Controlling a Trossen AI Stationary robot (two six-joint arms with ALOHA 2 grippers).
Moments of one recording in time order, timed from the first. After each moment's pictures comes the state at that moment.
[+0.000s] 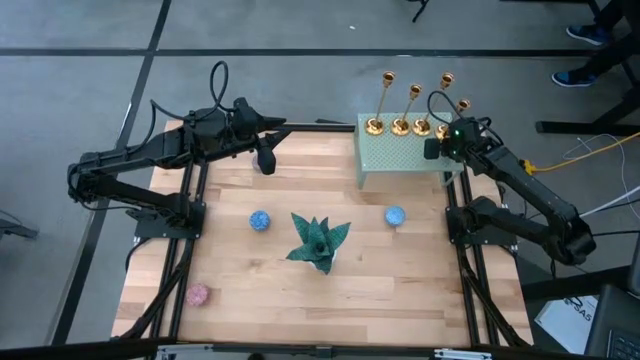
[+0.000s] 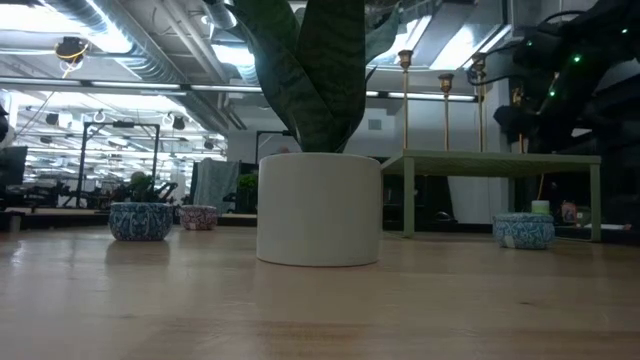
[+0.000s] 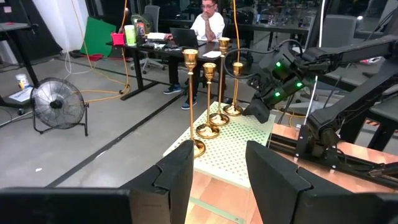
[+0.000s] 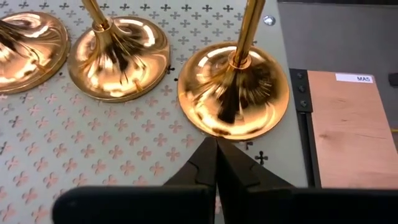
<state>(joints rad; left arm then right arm) 0.20 1.07 1.21 -0.29 -0.32 -0.08 -0.99 0.82 0.60 -0.64 0.31 0.38</state>
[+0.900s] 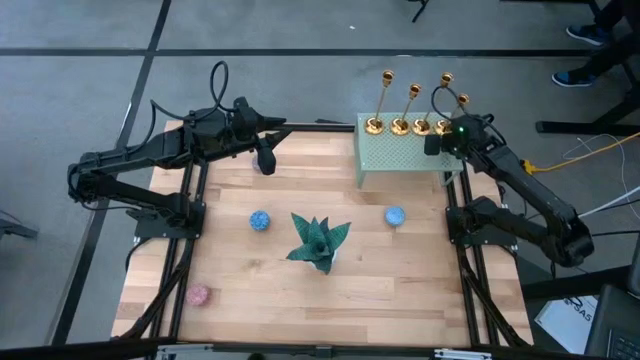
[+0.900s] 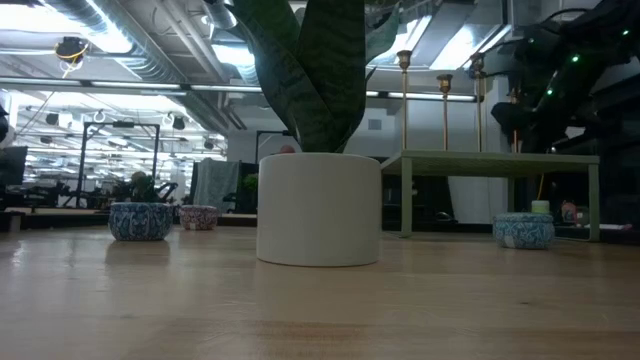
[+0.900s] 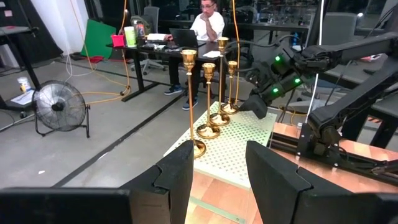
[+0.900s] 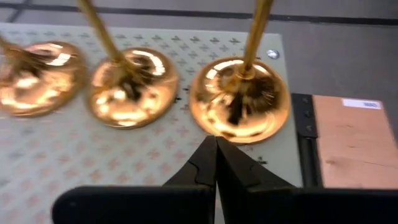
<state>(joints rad) 0.20 1.07 1.21 -0.29 -0.32 -0.07 -1.03 0.81 0.60 -0.55 0.26 0.31</state>
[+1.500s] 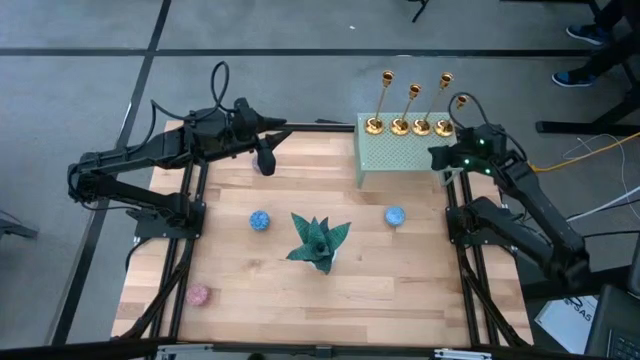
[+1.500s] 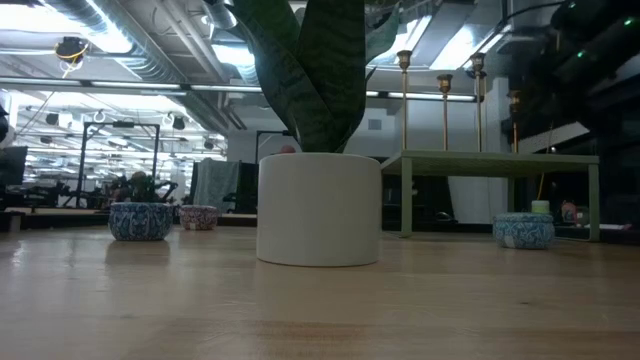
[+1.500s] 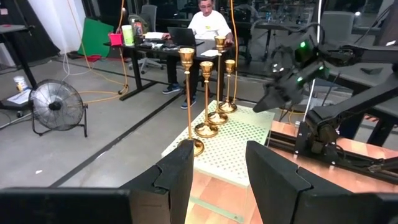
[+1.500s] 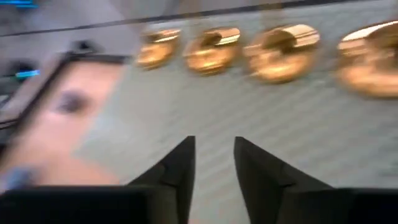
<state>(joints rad) 0.20 1.07 1.21 -0.30 -0.31 -0.07 -1.03 0.53 0.60 -0.68 -0.22 0.40</state>
